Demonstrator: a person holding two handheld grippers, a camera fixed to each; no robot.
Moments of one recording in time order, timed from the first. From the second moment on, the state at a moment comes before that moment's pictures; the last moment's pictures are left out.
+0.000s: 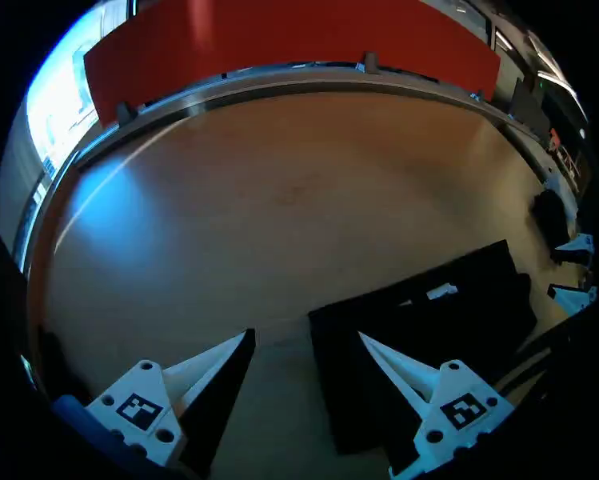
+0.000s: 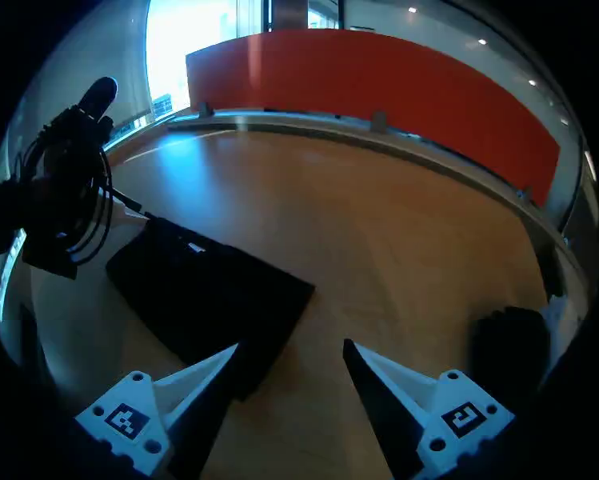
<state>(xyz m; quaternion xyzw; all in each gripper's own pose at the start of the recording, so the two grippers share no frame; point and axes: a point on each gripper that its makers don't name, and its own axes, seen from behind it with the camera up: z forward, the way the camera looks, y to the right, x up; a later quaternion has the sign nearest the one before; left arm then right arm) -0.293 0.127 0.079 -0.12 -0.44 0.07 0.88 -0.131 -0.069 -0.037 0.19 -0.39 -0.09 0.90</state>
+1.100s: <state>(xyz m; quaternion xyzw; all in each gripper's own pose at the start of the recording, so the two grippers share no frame) -0.278 0.060 -0.052 -0.02 -0.44 -0.04 0.90 -0.135 -0.124 -0.017 0.25 -0.37 -0.11 0.89</state>
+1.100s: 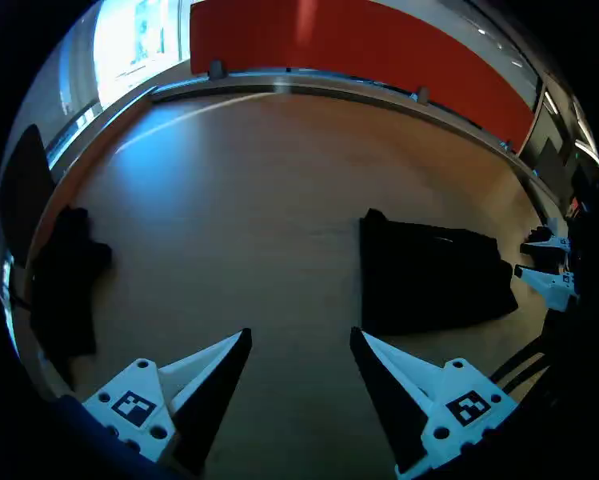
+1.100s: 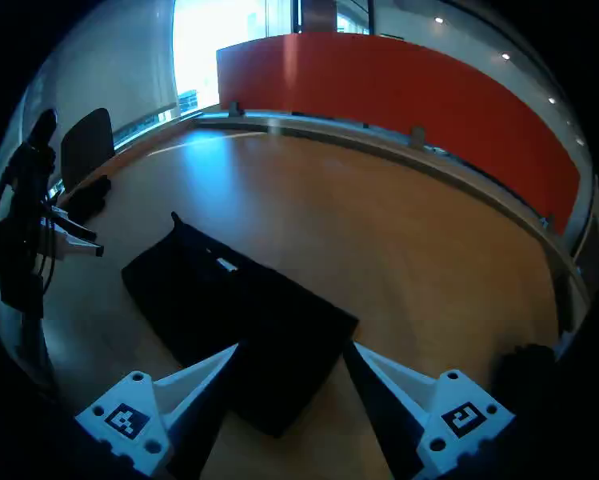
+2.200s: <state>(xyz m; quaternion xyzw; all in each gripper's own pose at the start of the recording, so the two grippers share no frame) -0.283 0.018 -0.107 0.03 -0.44 -0.07 0.90 -0.166 -0.209 0.011 0.32 -0.37 -0.15 0.86</state>
